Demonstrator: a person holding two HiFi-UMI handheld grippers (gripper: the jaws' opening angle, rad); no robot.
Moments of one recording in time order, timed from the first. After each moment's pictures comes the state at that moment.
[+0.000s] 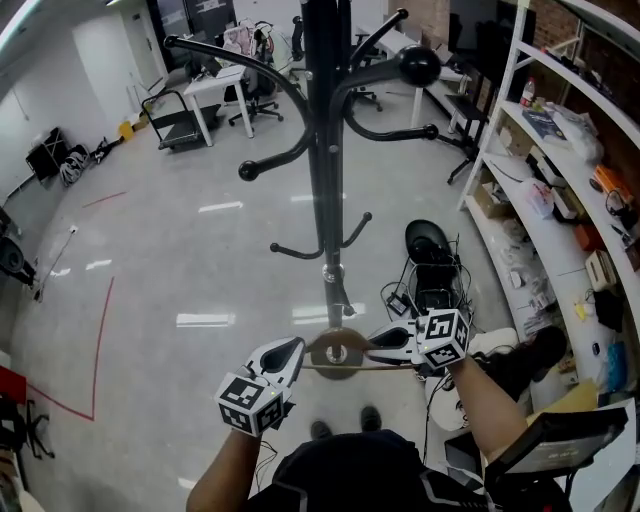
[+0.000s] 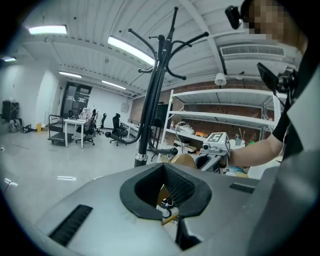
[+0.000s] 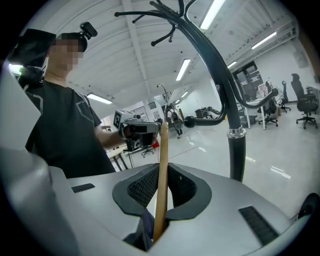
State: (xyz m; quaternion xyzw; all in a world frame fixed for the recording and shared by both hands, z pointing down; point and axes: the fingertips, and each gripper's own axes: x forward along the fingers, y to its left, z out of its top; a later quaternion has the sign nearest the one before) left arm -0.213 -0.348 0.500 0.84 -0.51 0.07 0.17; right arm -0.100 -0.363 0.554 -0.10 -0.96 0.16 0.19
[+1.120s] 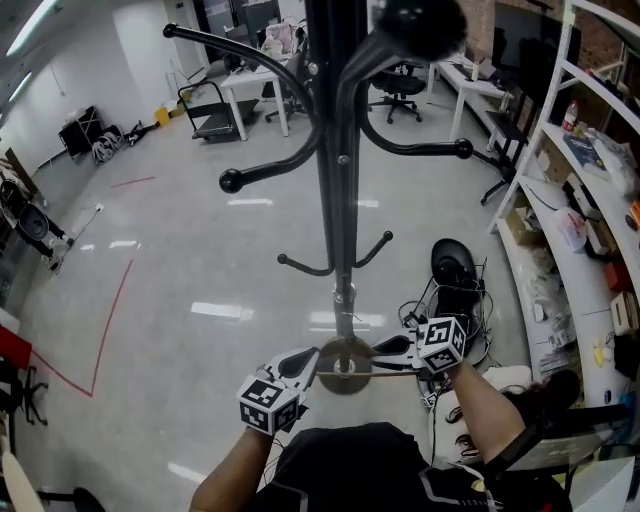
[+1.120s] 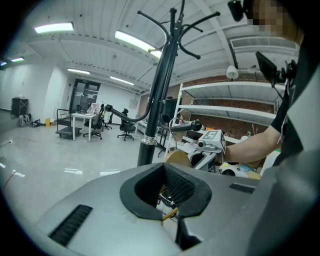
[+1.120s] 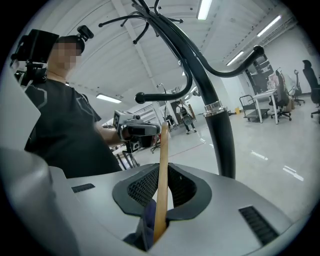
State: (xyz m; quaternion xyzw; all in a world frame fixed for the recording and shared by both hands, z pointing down) left arm -0.198 -0.393 0.571 0.81 -0.54 0.08 0.19; right arm -0.105 -0.423 0.624 -0.18 -0.95 0.17 0.19
